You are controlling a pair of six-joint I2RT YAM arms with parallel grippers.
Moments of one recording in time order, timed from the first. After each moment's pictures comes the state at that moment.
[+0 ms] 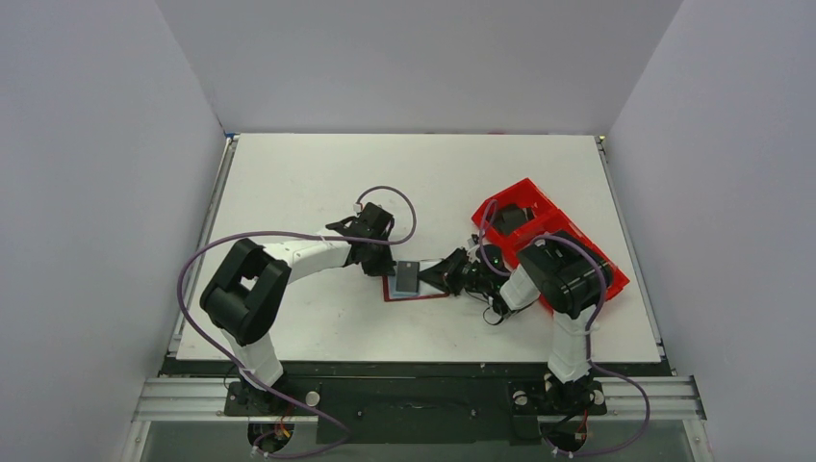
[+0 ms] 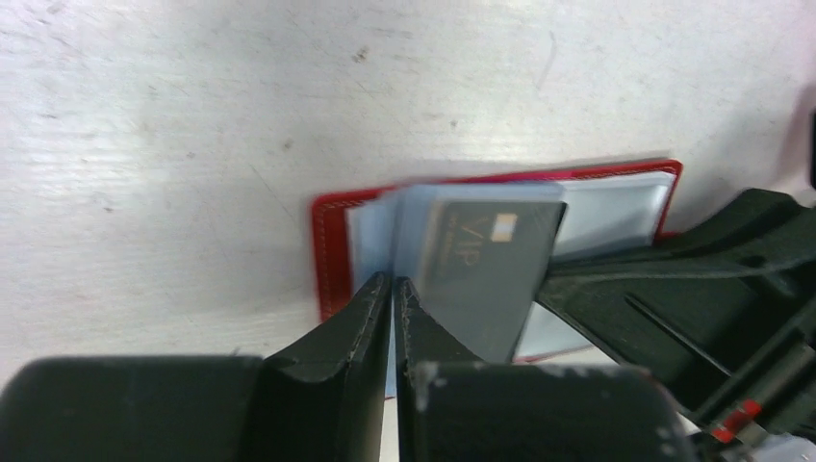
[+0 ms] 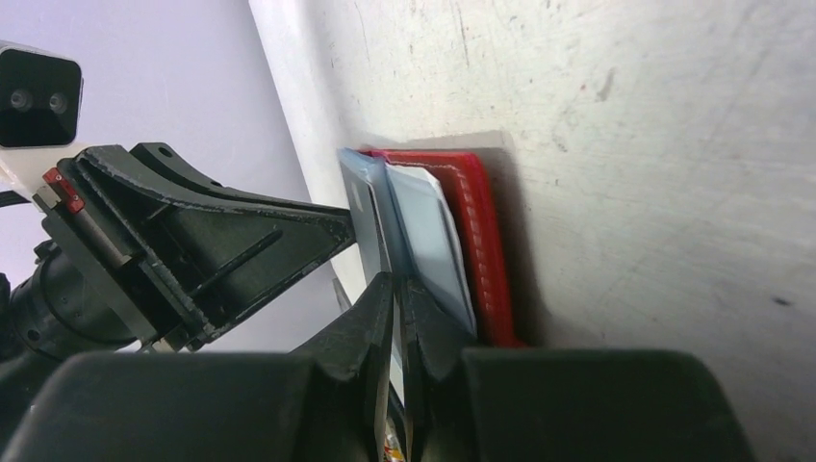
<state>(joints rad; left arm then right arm) -0.63 1.77 1.05 -0.36 0.01 -0.83 0.50 1.96 0.48 1.03 -0.48 1.37</state>
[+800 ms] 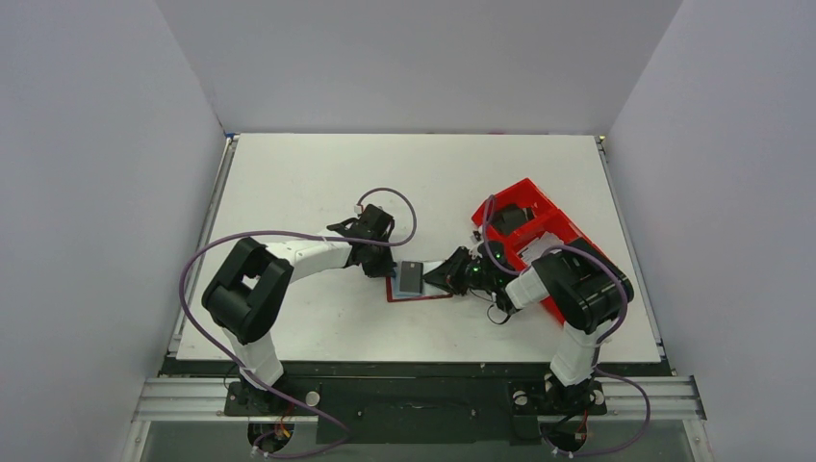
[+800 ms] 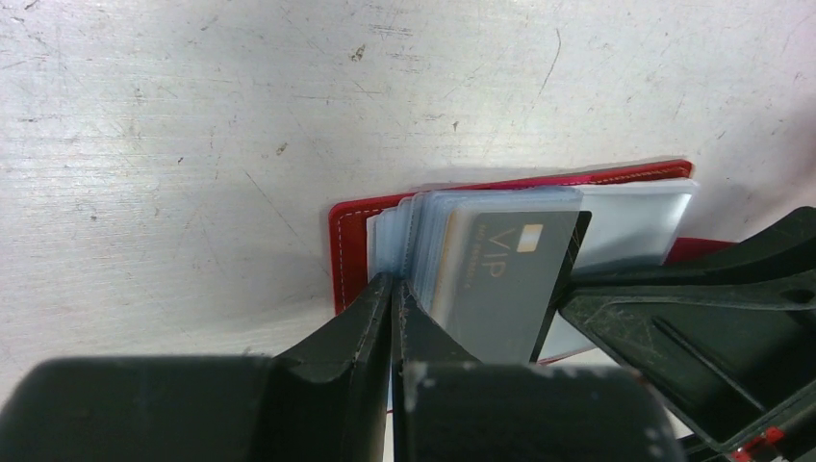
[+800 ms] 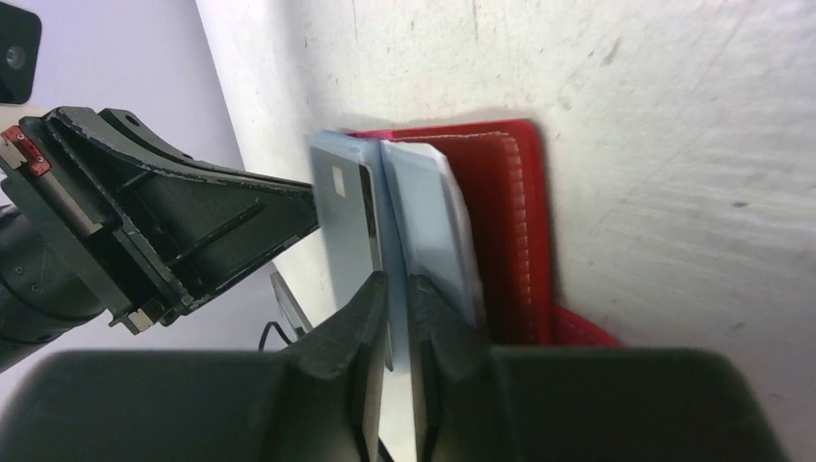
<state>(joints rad) -0.63 1.78 1.04 -0.34 0.01 -0.83 0.49 1.81 0.48 0.79 -0.46 1.19</state>
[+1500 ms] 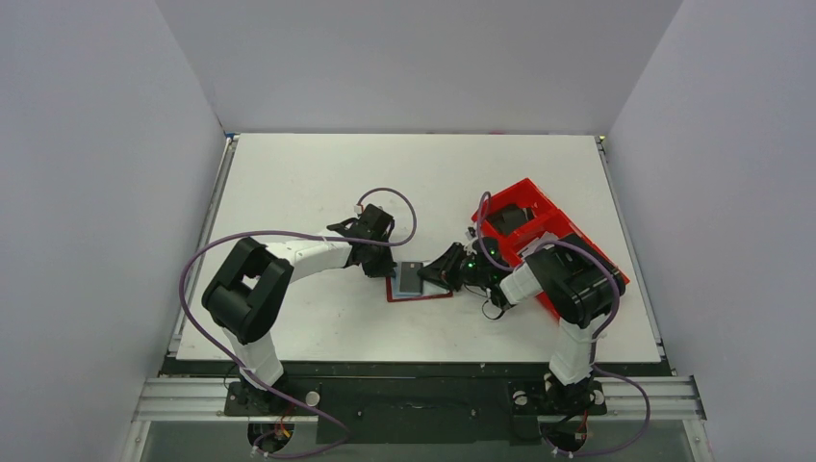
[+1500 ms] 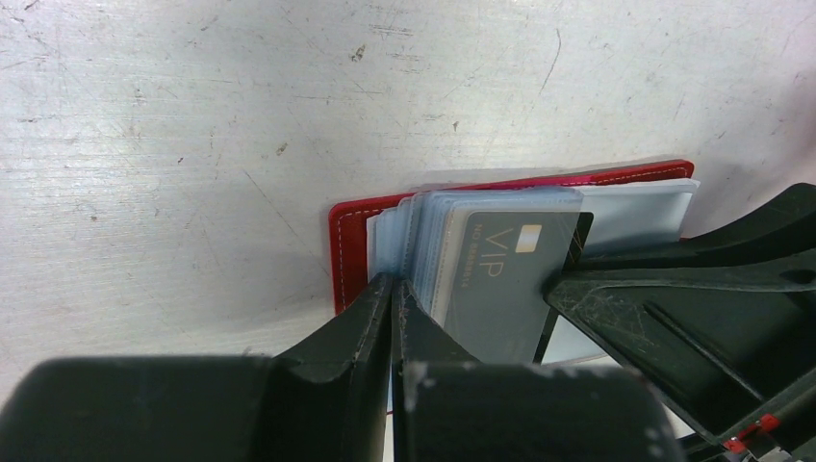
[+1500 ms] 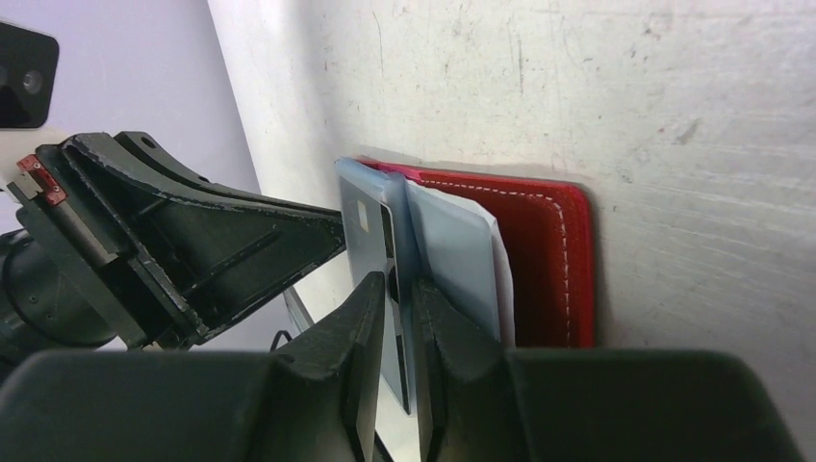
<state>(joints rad) -0.63 1.78 1.04 -0.34 0.01 -0.83 0.51 1.86 0.54 0.80 -0.45 1.20</state>
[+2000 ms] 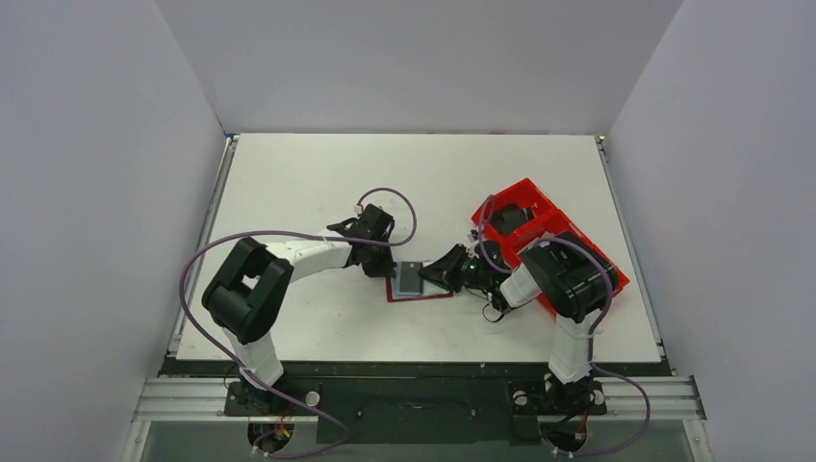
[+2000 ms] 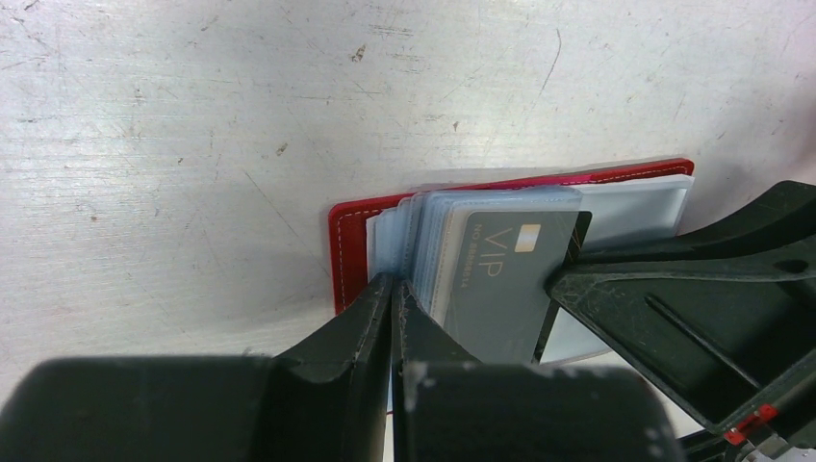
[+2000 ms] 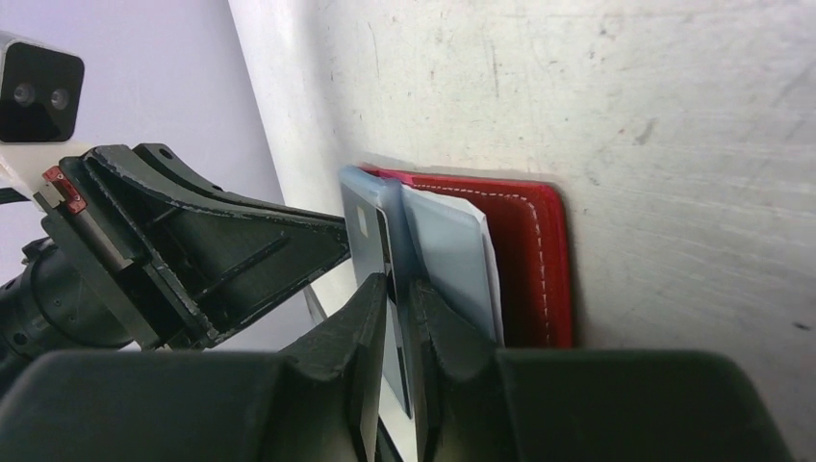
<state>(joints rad) -0.63 1.78 1.04 -0.34 0.01 -0.83 0.50 1.90 0.51 0.90 -0.45 1.27</state>
